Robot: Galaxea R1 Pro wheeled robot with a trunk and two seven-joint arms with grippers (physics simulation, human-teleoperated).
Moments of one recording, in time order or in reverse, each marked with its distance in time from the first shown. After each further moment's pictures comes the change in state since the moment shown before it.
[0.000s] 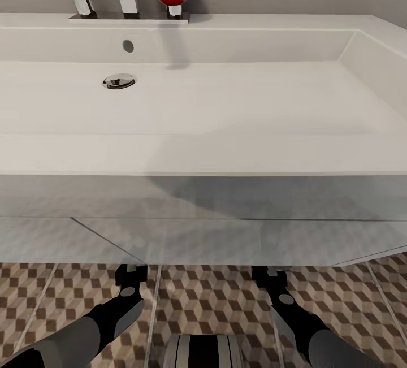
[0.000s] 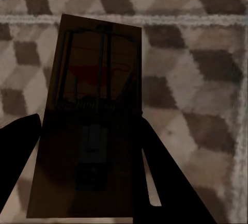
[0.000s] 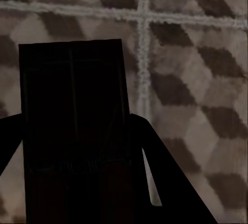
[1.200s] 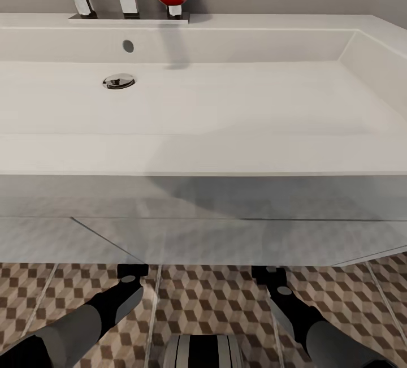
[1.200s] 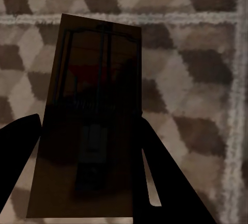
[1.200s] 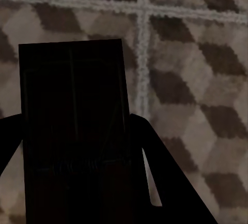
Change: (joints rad) left arm -0.052 0.004 0.028 0.009 -0.002 0.129 -0.069; right arm -0.035 0.002 0.000 0.005 0.000 0.095 -0.002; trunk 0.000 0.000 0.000
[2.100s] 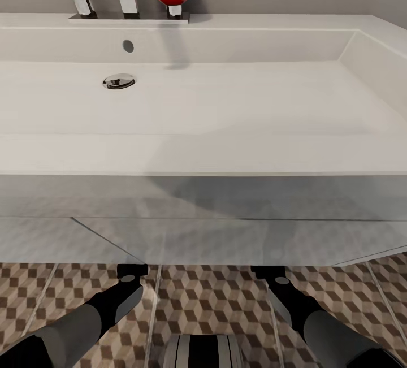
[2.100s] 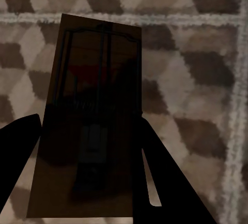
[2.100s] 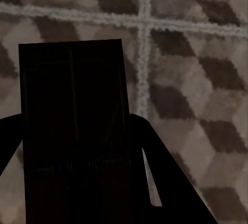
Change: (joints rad) left arm 0.000 0.000 0.016 0.000 0.001 -0.002 -0.002; right arm -0.045 0.003 0.001 0.003 0.001 0.069 0.002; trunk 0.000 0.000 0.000
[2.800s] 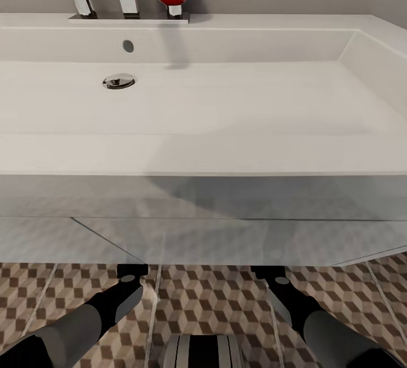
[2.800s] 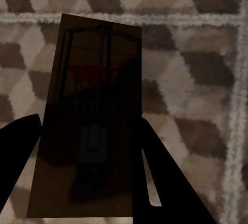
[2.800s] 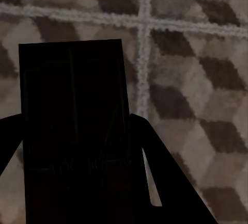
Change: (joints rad) left arm 0.000 0.000 0.000 0.000 0.000 0.000 0.000; right arm 0.000 0.000 0.000 0.000 -0.001 0.000 0.000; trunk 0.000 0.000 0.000
